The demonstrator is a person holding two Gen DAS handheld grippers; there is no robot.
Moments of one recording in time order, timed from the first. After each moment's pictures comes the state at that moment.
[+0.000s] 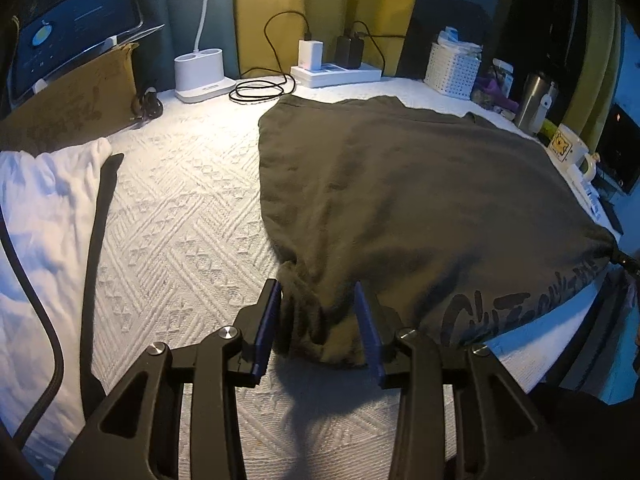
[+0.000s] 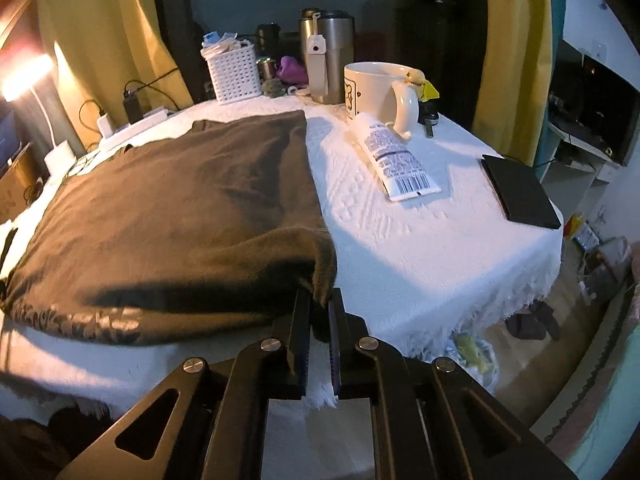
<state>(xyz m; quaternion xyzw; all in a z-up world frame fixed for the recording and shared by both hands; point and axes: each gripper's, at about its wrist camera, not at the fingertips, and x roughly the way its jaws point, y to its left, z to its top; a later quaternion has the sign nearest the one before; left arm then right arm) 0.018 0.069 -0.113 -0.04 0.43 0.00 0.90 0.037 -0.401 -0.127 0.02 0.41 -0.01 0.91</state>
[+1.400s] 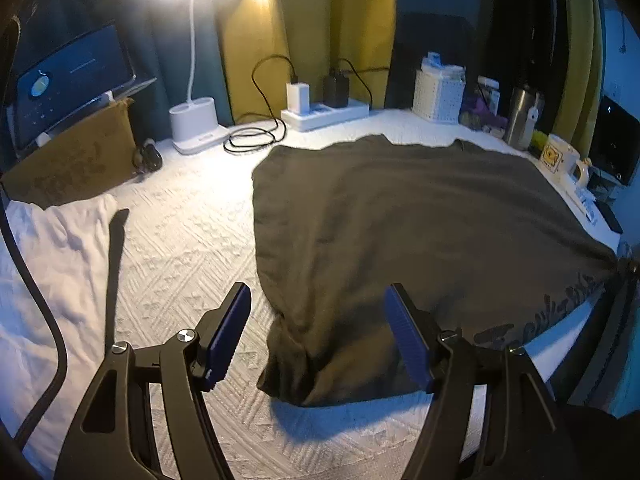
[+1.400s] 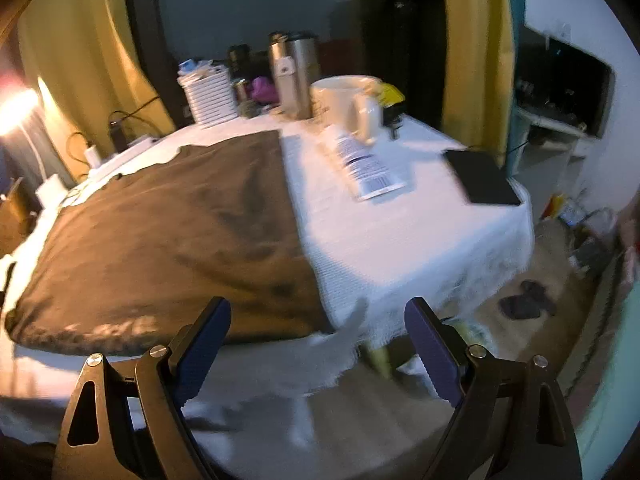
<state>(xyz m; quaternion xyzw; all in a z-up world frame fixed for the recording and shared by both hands) 0.019 0.056 -0.082 -0.01 0.37 0.00 0.93 0.007 -0.401 -0.108 0.07 0.39 -0.05 0.92</state>
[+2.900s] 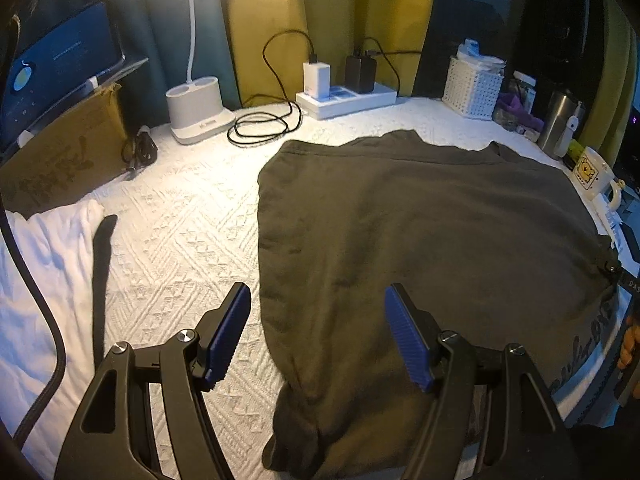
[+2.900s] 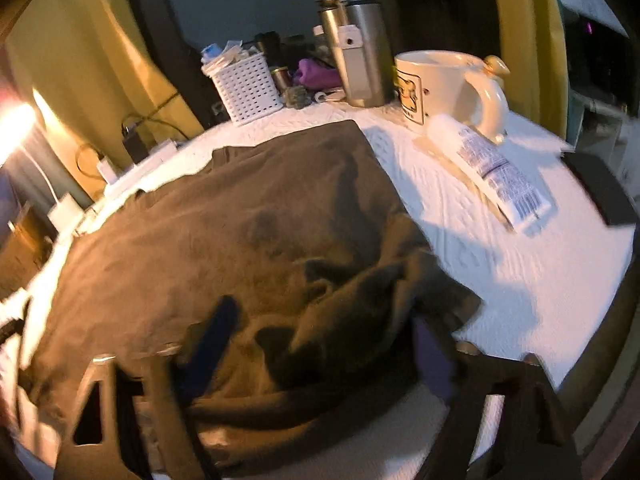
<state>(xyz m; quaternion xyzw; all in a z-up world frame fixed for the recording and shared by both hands) 0.091 0.064 -0.090 -0.02 0.43 0.03 0.90 0.118 -0.344 -0.141 0.10 0.39 -0.01 0.92</state>
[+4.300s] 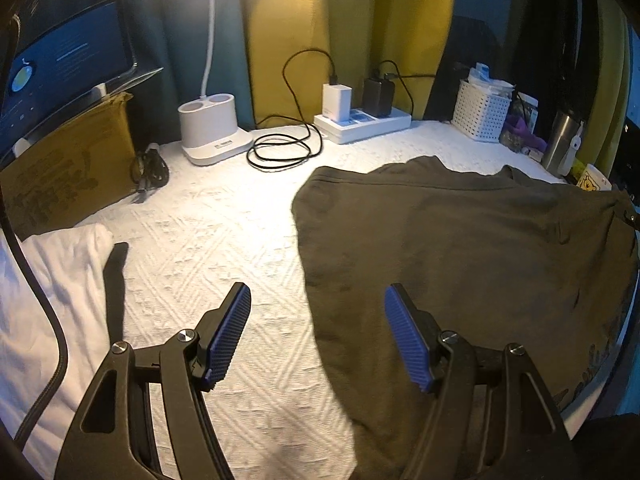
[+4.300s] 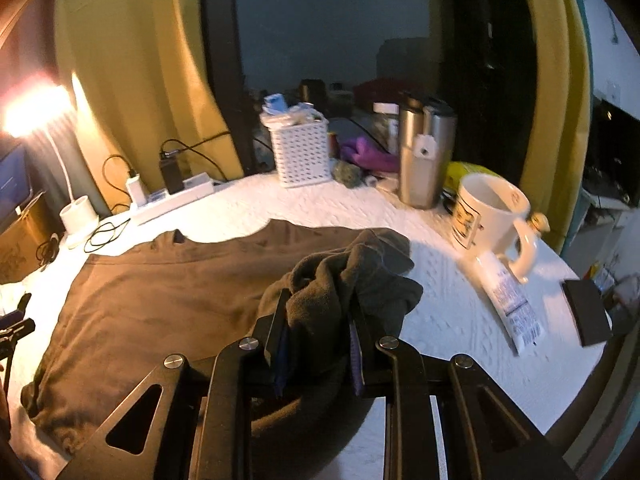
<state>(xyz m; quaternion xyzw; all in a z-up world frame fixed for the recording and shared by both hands) 0.101 0.114 -0.088 -0.03 0.39 0.01 0.92 0.141 -0.273 -0.058 0.02 0.32 0.01 0.95</state>
